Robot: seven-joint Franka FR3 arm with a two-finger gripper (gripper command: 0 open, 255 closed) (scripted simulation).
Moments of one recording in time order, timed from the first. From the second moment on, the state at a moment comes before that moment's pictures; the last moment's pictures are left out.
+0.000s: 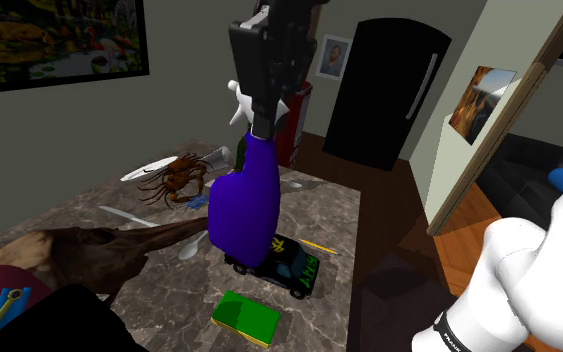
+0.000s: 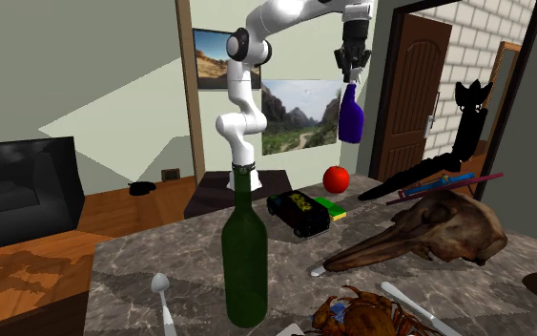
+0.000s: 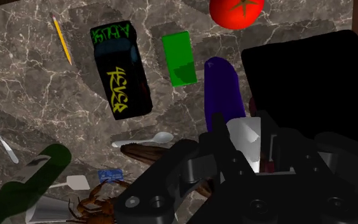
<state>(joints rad) 0.43 -0.09 0.39 -1.49 0.07 1.39 0.46</state>
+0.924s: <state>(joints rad) 0.68 0.18 0.61 -1.07 -0.08 1.23 0.88</state>
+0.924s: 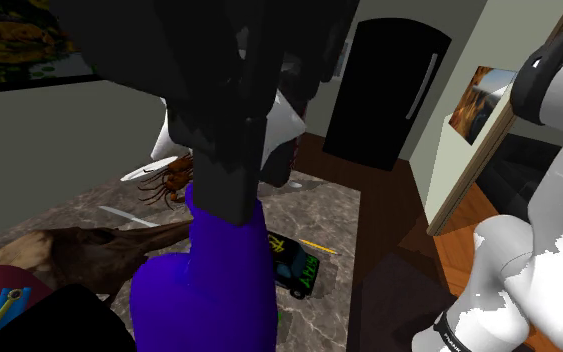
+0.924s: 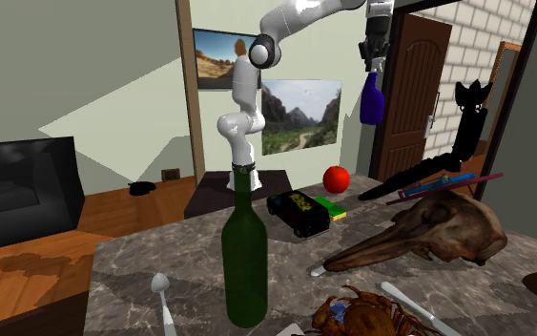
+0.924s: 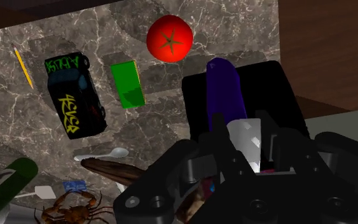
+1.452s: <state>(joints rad) 0.69 0.16 0.62 -1.17 -0.06 1.31 0.92</state>
